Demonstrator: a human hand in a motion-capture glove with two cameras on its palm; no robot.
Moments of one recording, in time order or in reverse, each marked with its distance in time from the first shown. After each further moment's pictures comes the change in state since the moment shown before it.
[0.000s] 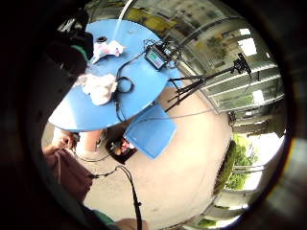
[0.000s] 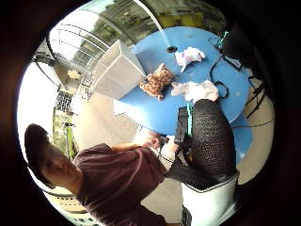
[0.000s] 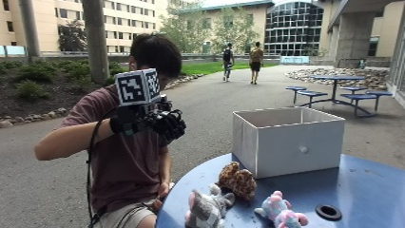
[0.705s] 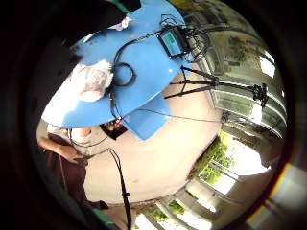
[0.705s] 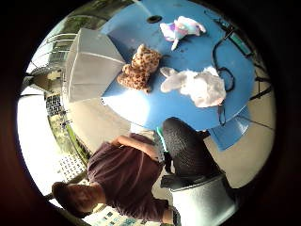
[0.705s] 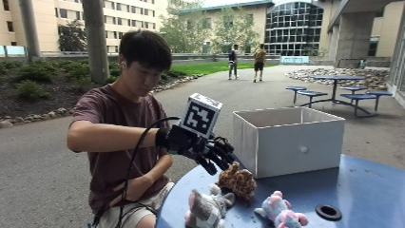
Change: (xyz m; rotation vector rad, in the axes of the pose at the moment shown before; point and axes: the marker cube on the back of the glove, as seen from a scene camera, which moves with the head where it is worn) arm -0.003 -0.109 0.081 -0.475 0.076 0.045
